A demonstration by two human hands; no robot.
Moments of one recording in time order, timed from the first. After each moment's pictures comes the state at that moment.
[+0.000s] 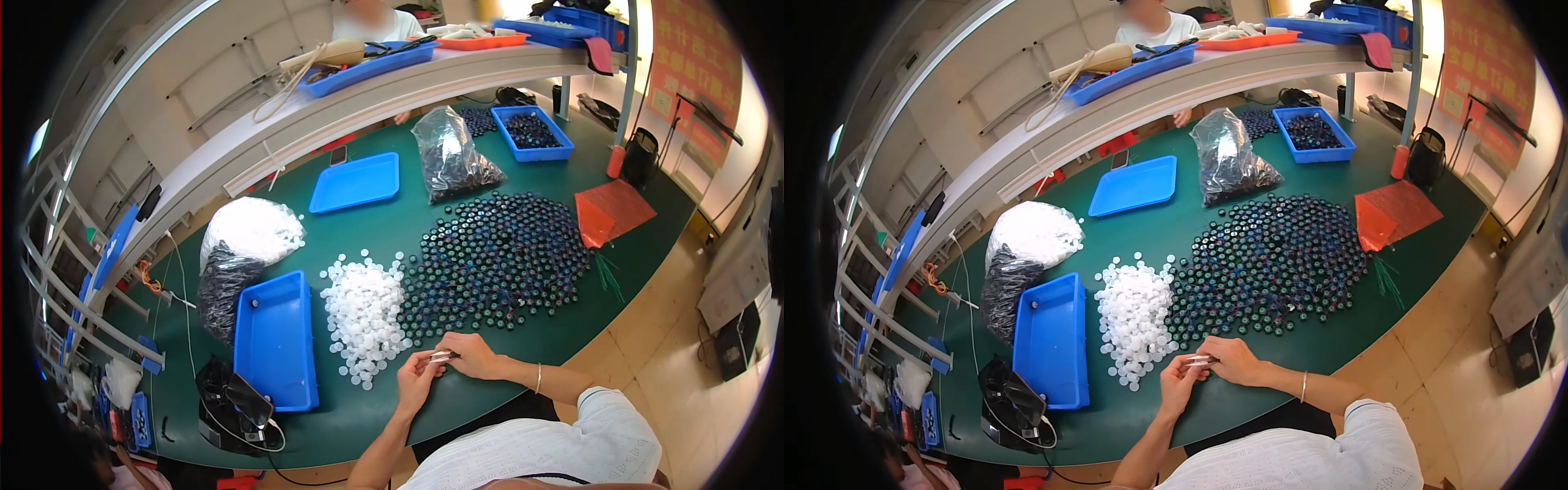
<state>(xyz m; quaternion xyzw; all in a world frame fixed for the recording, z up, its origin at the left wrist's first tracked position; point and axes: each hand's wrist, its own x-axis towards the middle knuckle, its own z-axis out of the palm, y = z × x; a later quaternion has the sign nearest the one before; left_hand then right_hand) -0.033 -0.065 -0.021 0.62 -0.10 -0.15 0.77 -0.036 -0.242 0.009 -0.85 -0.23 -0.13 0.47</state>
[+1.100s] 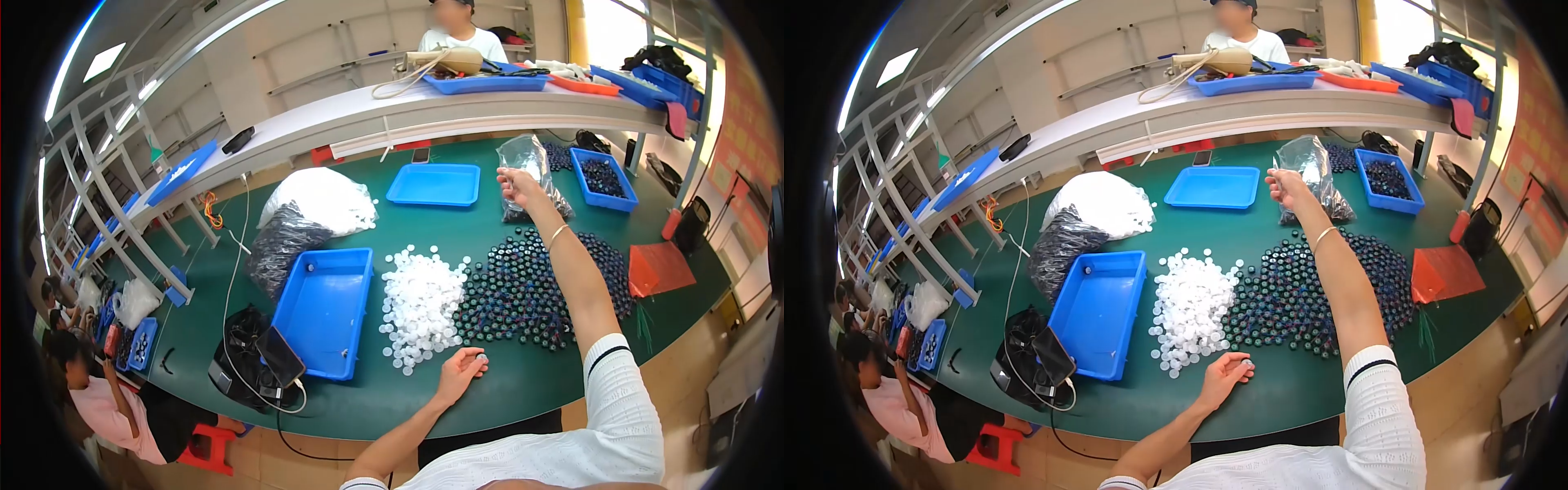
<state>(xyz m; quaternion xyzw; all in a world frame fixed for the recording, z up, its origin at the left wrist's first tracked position) -0.030 -0.062 -0.029 0.60 -0.10 -0.16 0.78 0.293 -0.321 0.160 -0.52 0.04 0.02 0.85</state>
